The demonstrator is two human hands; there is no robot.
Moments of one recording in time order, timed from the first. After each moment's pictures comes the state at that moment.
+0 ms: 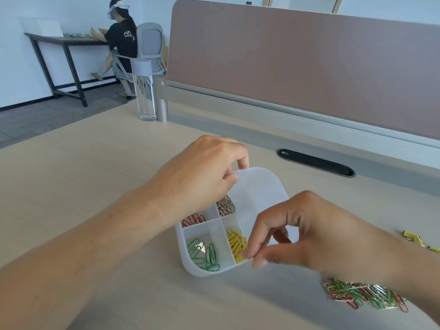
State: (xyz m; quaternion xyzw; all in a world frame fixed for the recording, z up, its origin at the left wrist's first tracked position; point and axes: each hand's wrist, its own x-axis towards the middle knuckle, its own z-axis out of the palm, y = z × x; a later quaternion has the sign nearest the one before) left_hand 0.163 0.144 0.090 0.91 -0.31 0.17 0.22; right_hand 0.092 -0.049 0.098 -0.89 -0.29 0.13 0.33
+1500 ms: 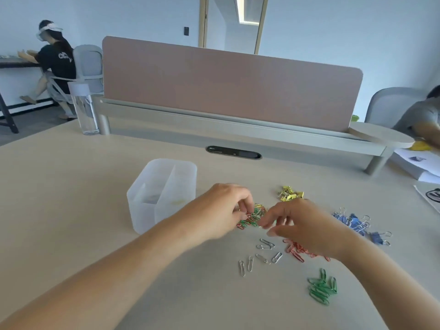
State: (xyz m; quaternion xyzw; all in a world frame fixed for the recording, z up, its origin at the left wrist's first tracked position) left_hand 0.041 0.020 0.062 0.86 -0.41 -0.01 0.30; right_hand -0.040 -0.171 0.073 -0.97 -0.03 0.01 0.24
